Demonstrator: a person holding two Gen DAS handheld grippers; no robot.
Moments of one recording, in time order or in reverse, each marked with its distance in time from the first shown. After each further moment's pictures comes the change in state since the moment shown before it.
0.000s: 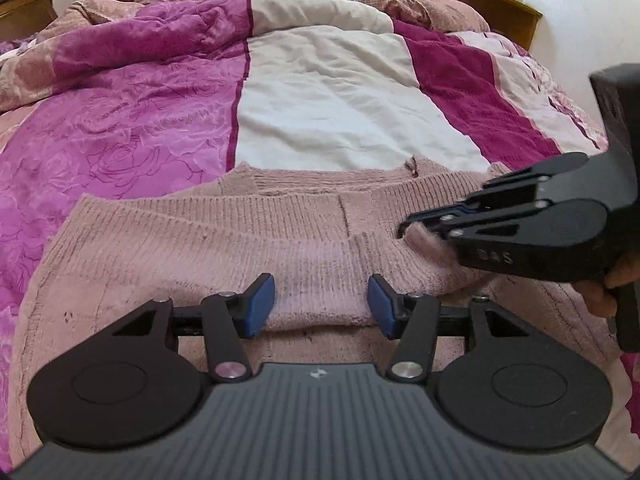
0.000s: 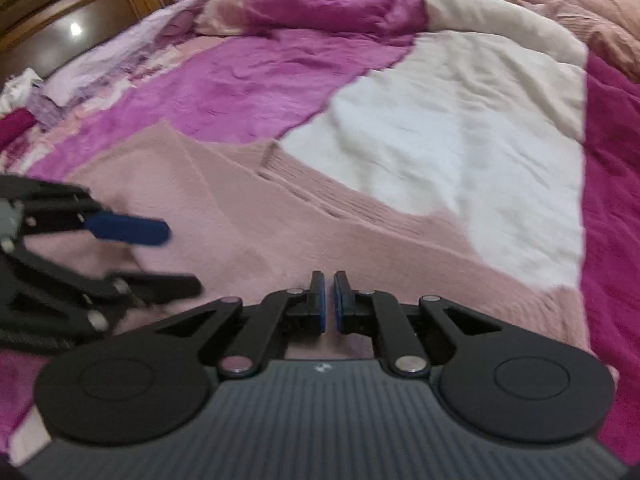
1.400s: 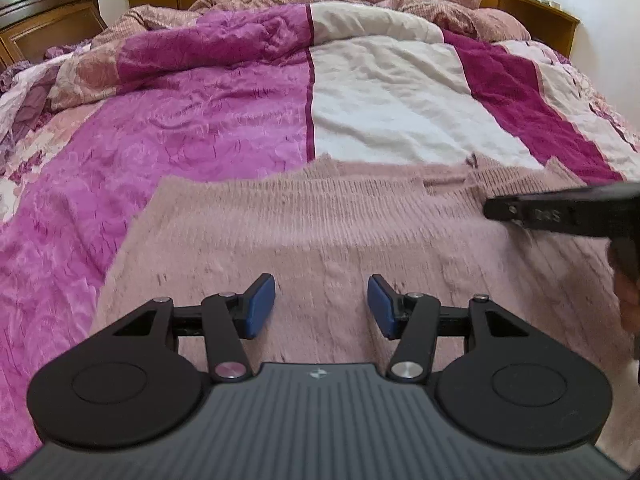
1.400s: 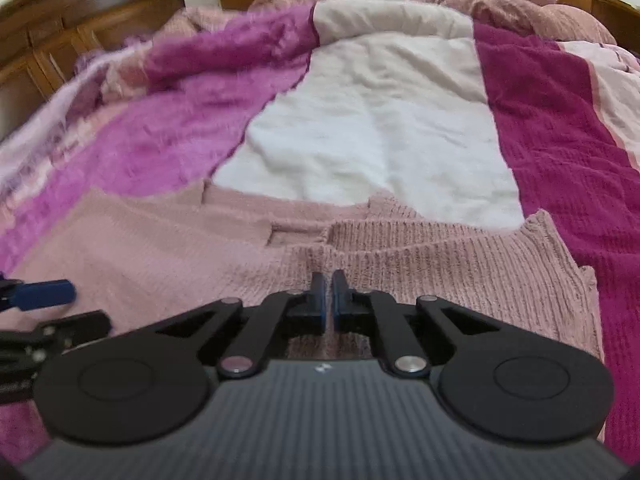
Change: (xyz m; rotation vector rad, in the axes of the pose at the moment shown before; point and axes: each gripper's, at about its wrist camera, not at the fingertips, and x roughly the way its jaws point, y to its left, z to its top) left arm -0.026 0.027 -0.019 -0.011 -0.044 0.156; right arm -0.033 0.018 -0.034 0.276 -0.168 -0.231
